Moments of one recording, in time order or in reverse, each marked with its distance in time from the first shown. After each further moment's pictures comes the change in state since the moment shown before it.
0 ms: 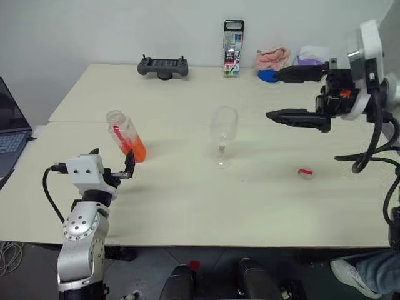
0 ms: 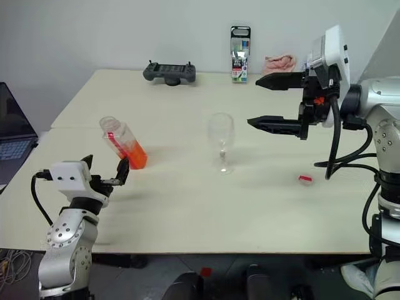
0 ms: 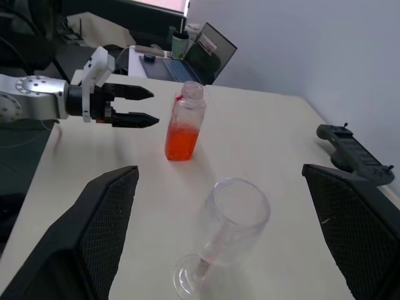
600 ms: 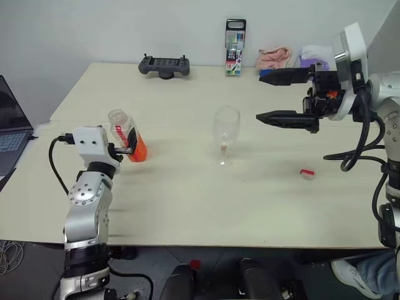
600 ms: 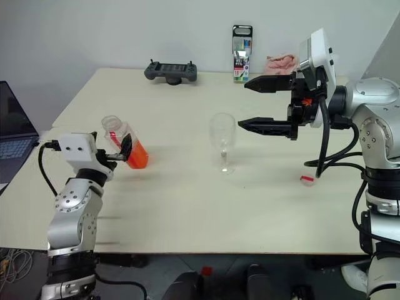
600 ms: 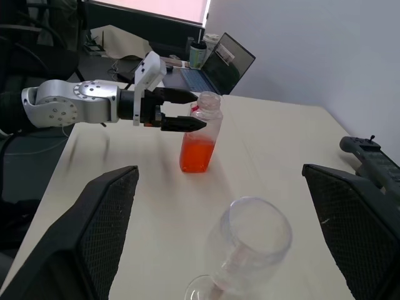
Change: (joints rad) left arm -0.271 0.052 -0.040 0.238 0.045 0.000 -0.004; right arm -0.016 0.031 0.033 0.002 -0.010 -0.031 0.013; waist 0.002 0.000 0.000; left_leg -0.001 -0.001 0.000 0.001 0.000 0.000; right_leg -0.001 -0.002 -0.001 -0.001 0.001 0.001
